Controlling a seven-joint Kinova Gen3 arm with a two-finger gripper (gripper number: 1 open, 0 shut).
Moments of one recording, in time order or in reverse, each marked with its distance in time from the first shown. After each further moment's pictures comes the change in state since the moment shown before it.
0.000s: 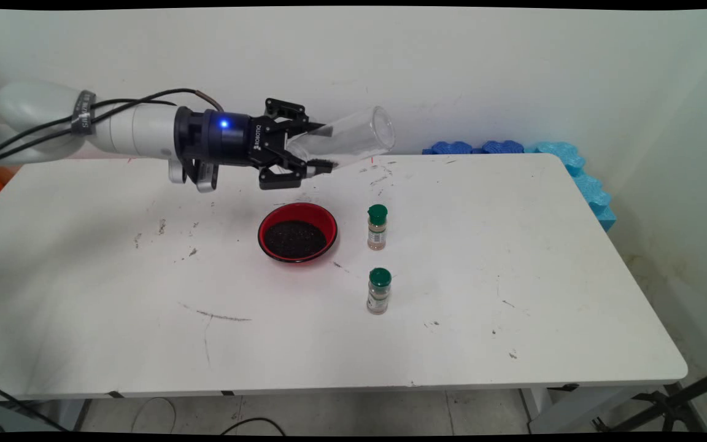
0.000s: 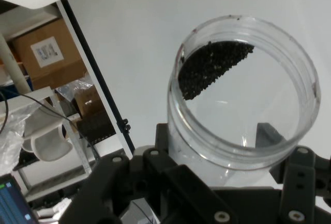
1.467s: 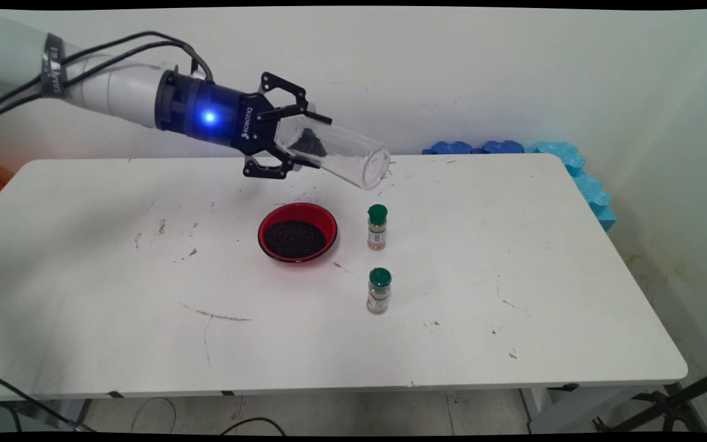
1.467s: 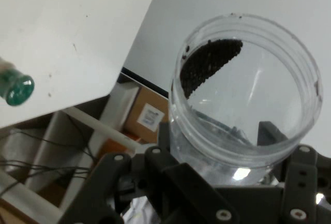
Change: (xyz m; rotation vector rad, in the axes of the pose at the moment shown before) arm -0.069 0.016 -0.009 0.152 0.102 0.733
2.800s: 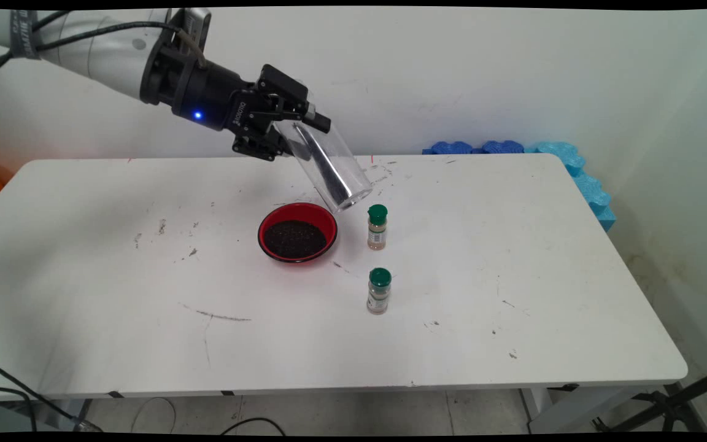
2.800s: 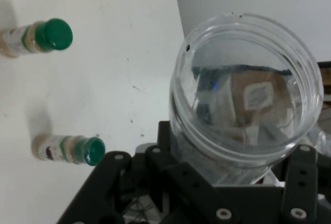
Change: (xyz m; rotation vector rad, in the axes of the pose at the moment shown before) arm -0.039 0.043 -0.006 0.172 0.023 0.674
